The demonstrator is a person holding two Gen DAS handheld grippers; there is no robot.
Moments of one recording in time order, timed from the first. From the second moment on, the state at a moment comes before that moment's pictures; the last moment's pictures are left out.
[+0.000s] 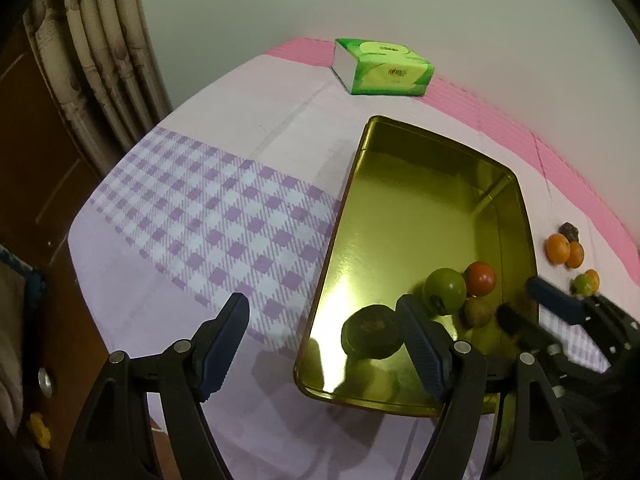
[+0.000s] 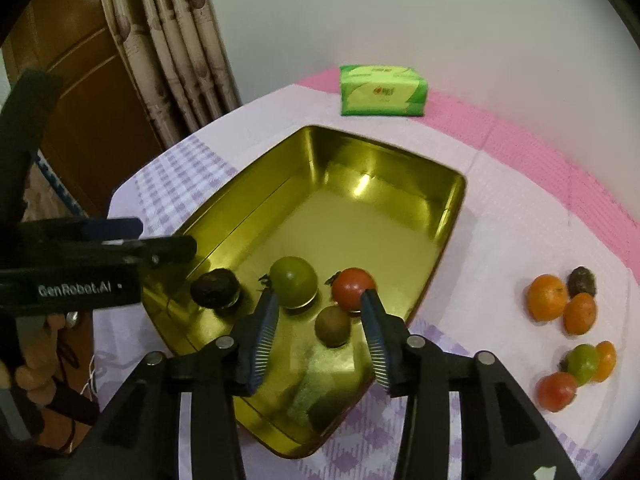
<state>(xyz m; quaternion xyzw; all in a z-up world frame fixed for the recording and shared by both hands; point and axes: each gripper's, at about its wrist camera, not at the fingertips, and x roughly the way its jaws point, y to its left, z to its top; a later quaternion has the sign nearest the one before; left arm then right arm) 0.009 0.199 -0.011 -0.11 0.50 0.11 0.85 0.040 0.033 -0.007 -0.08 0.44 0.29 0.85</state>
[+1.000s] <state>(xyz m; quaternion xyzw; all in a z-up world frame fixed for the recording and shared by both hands) 0.019 0.085 0.027 0.00 0.47 -0.03 0.88 0.091 -0.200 -0.047 -0.05 0.44 0.10 0.89</state>
